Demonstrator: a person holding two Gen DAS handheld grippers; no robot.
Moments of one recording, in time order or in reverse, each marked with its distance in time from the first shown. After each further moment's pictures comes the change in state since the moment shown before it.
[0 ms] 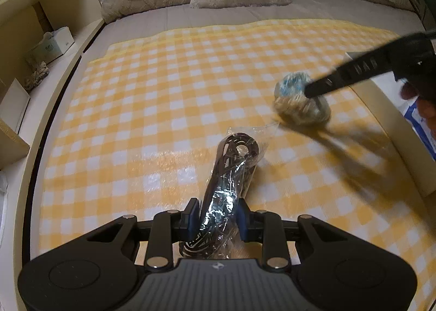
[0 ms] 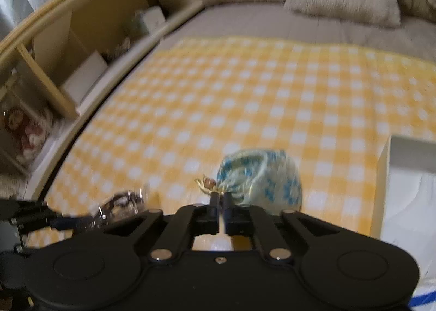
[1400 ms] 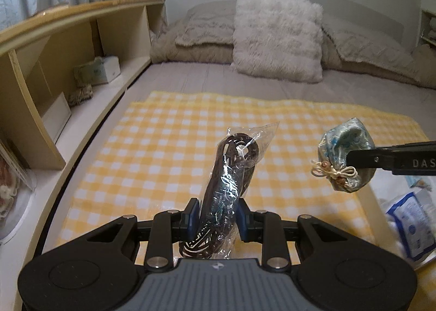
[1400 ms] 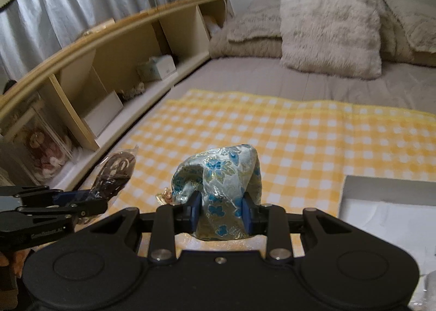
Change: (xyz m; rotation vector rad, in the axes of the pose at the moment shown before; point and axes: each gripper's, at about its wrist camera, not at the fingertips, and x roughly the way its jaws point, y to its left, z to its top) left arm -0.062 -0.004 0.025 -0.233 -0.238 0.081; right arm -0.093 0.005 -0.006 -0.053 -0.183 -0.005
